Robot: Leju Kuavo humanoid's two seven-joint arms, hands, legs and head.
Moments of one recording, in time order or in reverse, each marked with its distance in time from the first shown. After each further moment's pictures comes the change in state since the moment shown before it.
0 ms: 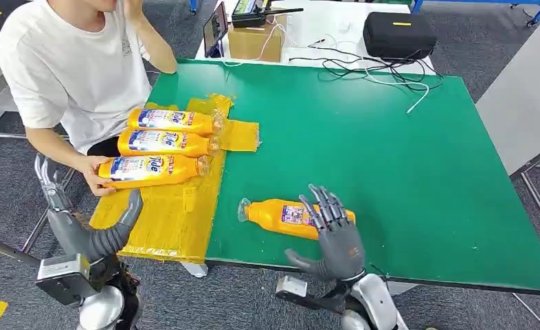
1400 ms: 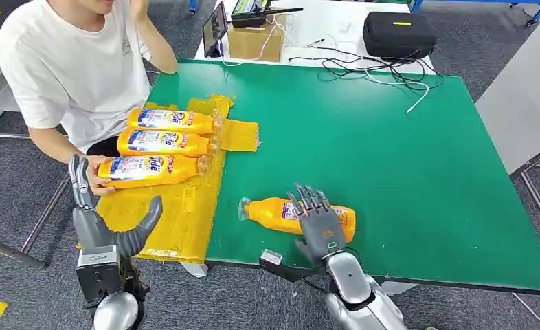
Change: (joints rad) left arm 0.010 -0.019 -0.022 0.024 -0.198 -0.002 0.121; right arm -0.187 0.068 0.100 0.317 0.337 0.112 0.336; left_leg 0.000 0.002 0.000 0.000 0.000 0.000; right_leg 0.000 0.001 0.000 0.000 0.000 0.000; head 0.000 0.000
